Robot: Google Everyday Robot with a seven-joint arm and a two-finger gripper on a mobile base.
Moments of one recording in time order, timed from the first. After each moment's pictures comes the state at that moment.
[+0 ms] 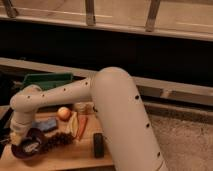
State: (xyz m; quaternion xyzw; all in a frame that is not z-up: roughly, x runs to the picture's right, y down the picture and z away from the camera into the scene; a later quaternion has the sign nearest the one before) arm -0.403 0.221 0.702 -0.49 -0.16 0.18 0.84
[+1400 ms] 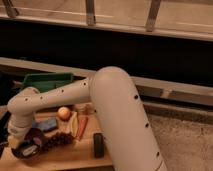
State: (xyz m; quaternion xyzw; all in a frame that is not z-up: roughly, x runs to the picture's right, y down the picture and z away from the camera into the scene) arm -0.408 0.235 0.693 -0.49 -0.15 0.18 0.84
